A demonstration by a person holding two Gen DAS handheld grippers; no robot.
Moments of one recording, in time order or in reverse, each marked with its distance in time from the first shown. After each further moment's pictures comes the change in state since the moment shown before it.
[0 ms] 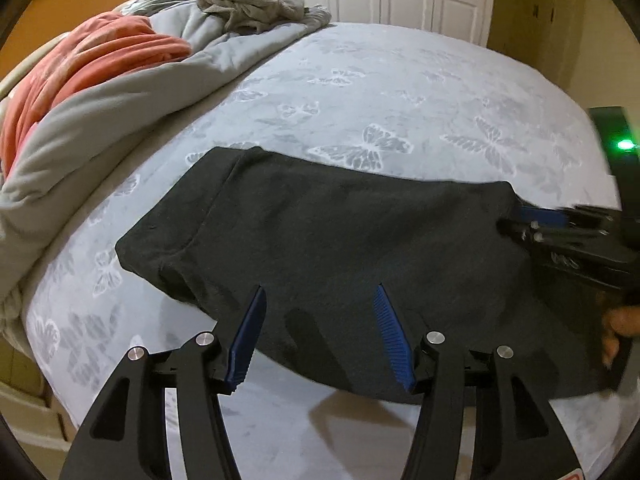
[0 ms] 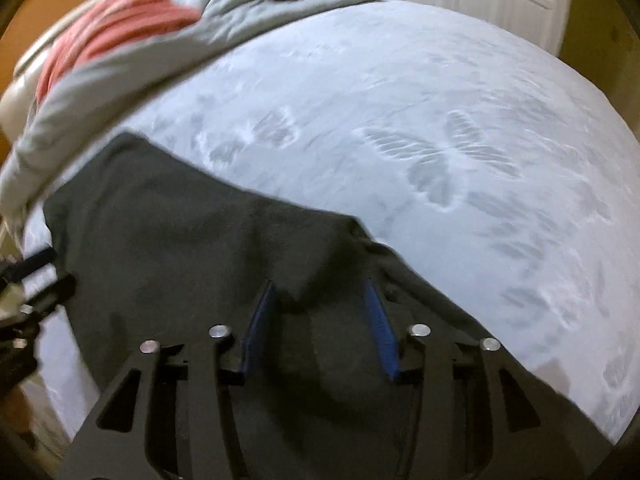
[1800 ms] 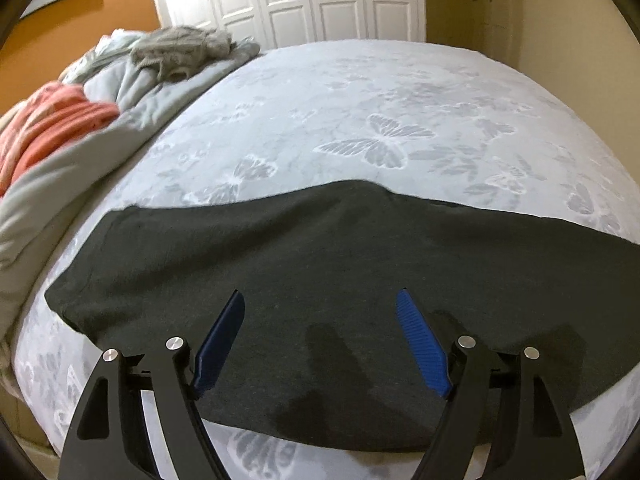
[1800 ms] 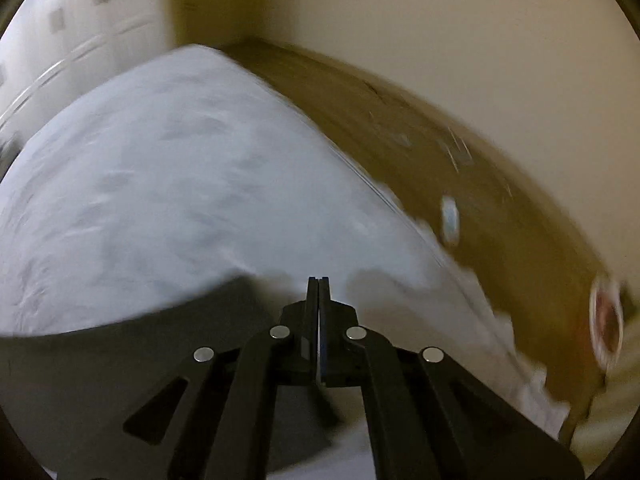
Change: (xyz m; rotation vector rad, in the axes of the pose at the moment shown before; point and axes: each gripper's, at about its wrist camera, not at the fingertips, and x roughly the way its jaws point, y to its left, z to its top) left arm -0.001 -0.133 -0.001 0.161 -0.091 -0.059; right arm -0.275 -0.430 -0.378 0.954 -0.130 -0.710
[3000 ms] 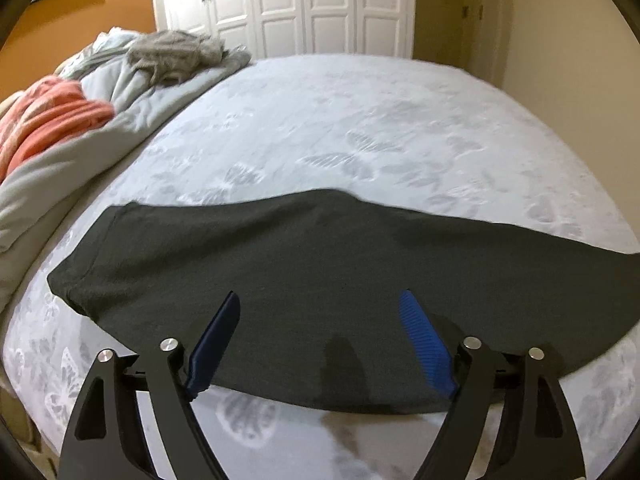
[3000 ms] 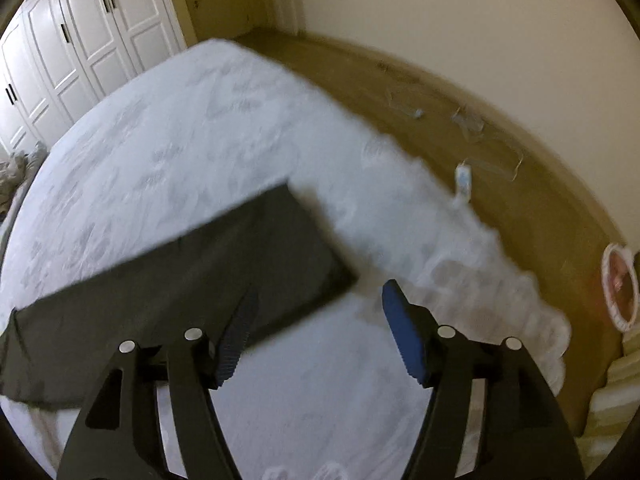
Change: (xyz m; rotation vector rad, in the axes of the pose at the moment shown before) left arm -0.048 -0.007 -0.014 -0.012 -0.065 -0.091; right arm -0.077 0.009 -0.057 0.019 0.070 0.122
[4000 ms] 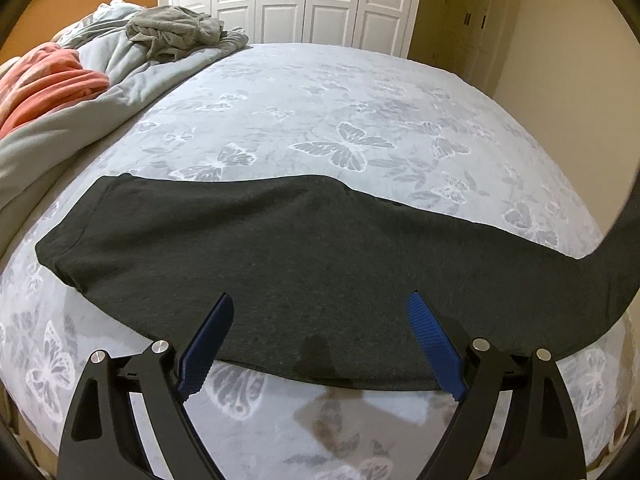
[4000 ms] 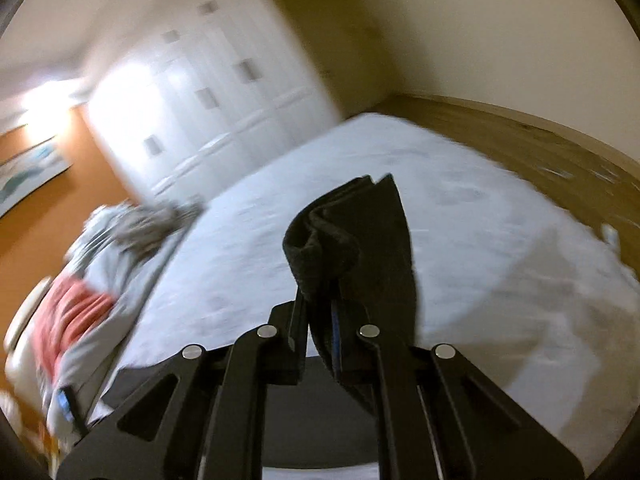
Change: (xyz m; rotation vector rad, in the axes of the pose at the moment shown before) left arm -0.009 0.019 -0.005 -0.086 0.053 -0.090; right arm -0.113 0.170 0.019 -0.085 -0.287 0.600
